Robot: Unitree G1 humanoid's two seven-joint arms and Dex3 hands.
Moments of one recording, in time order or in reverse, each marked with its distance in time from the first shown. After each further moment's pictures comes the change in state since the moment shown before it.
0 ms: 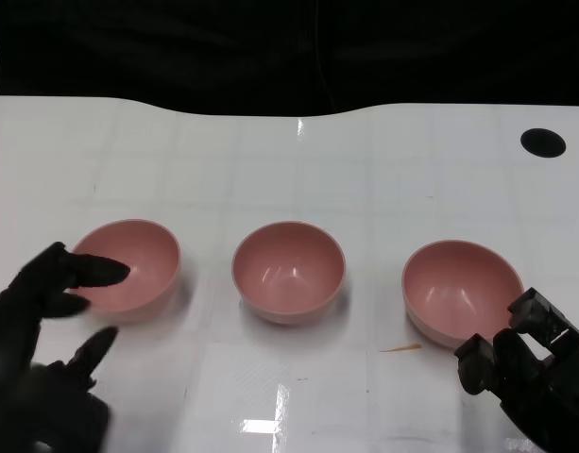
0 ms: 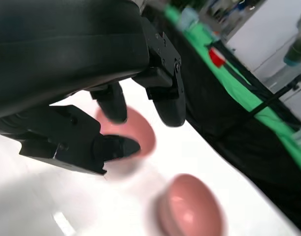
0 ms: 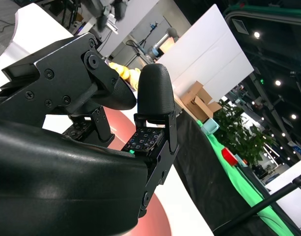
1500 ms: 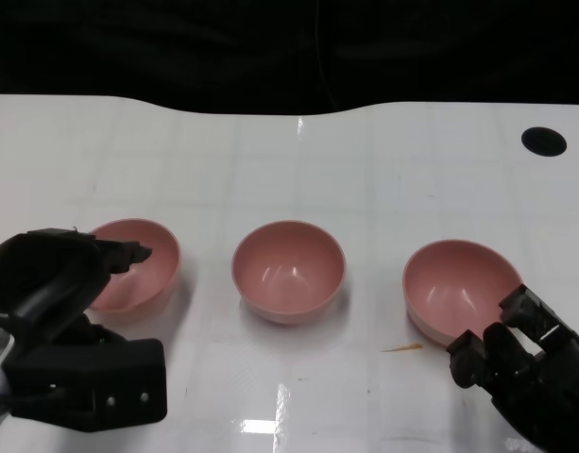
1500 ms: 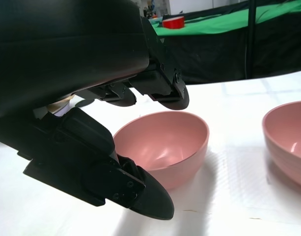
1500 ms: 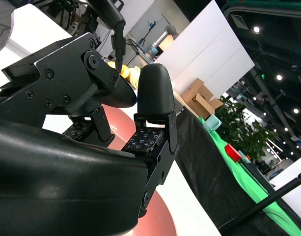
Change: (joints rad) left arm -0.492 0.193 -0.174 0.682 0.468 -0.328 -0.152; right arm -0.026 0.013 0.007 0.022 0.003 0.015 -0.032
